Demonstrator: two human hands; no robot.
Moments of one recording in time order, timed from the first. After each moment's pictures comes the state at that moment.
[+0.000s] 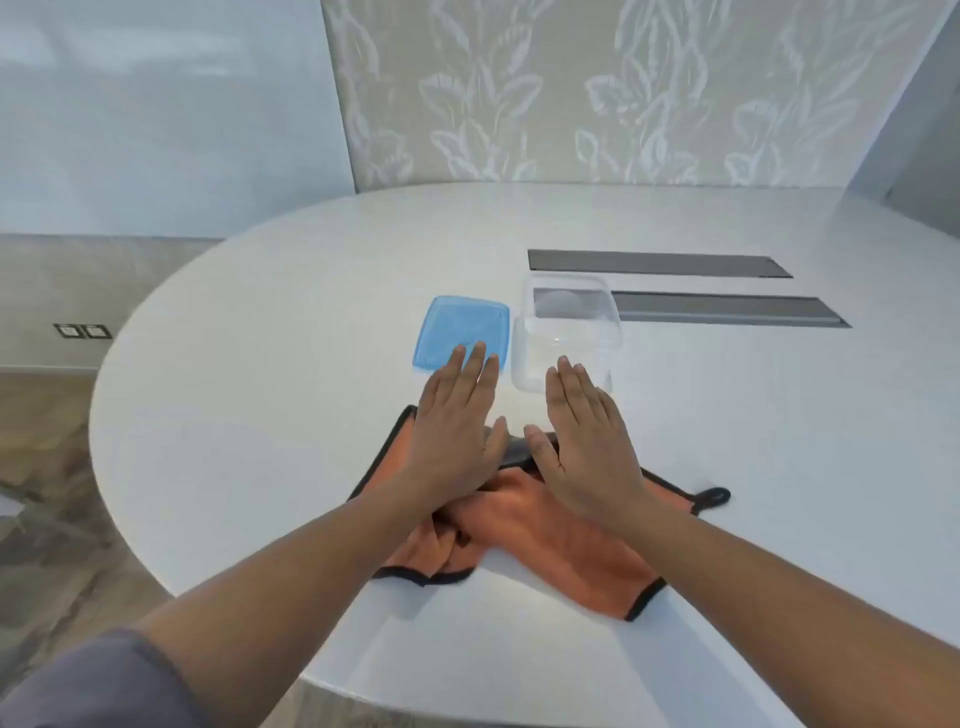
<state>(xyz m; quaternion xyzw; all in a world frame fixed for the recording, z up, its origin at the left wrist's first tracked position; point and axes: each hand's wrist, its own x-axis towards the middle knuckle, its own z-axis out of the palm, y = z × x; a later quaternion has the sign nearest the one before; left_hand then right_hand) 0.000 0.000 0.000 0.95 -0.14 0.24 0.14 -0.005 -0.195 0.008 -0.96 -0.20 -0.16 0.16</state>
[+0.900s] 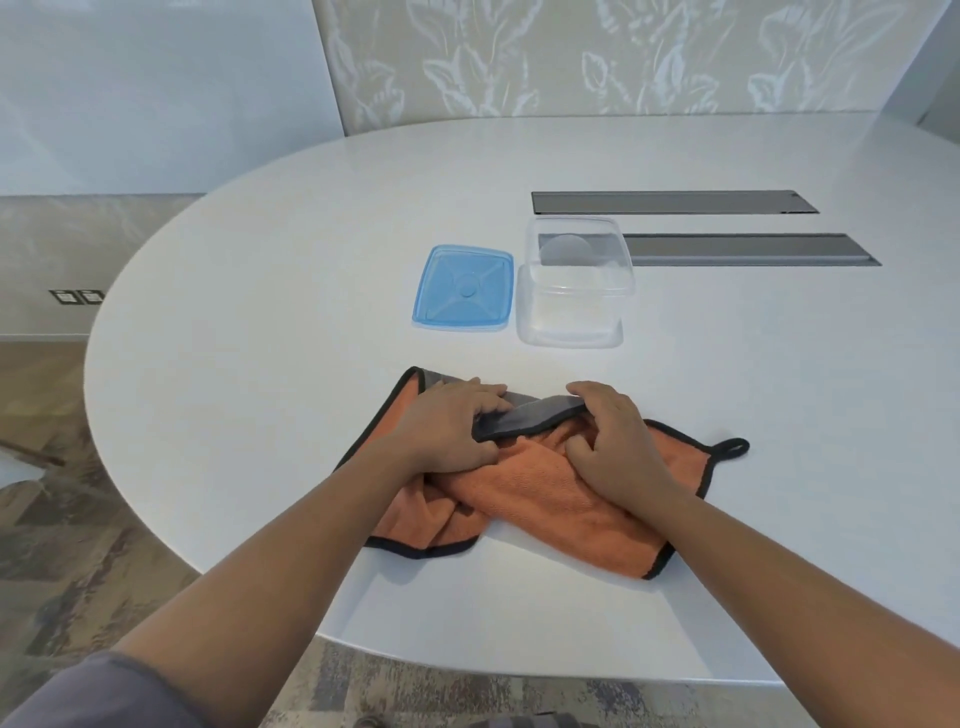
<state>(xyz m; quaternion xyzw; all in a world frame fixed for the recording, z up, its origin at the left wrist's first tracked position) -0.007 0.025 0.001 0.96 -0.17 -0.09 0.20 -0.021 -0.220 -0.027 -0.94 -0.12 -0.04 0.32</state>
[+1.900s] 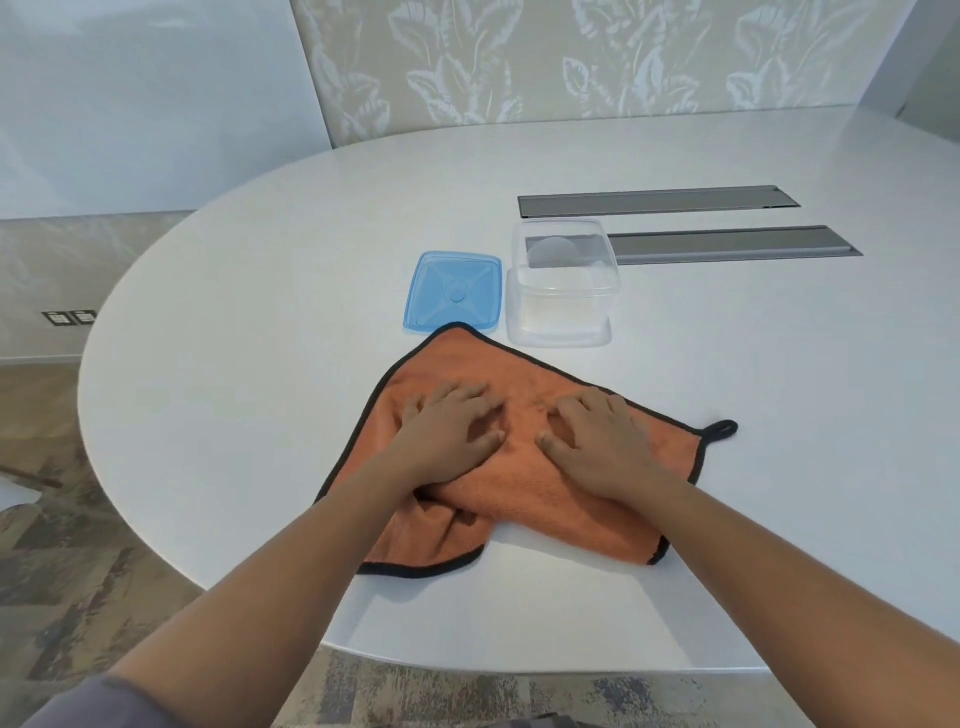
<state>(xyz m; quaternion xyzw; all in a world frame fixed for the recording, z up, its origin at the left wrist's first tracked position) -0.011 0.018 -0.012 0.98 -0.13 -0.09 0.14 -0.019 -0.215 -0.020 -0.98 -0.11 0.05 0.18</state>
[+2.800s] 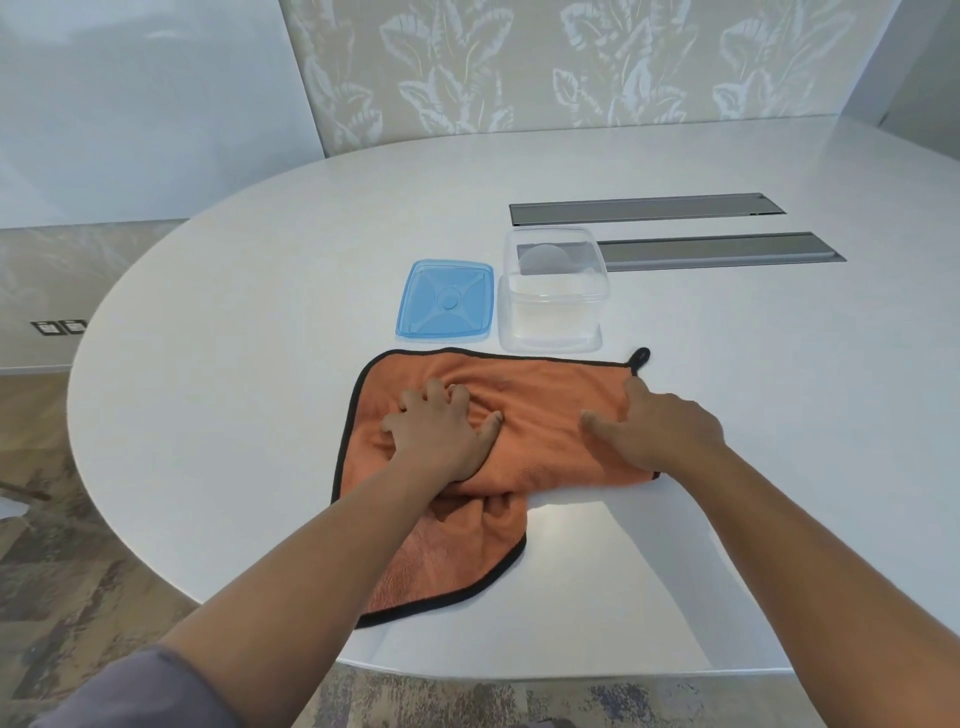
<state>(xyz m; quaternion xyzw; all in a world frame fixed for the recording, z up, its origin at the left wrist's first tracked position) -0.006 -0.012 -0.007 1.00 0.06 -0.07 0.00 -0.014 -0.255 0.034 -0.99 0.08 0.12 0.08</state>
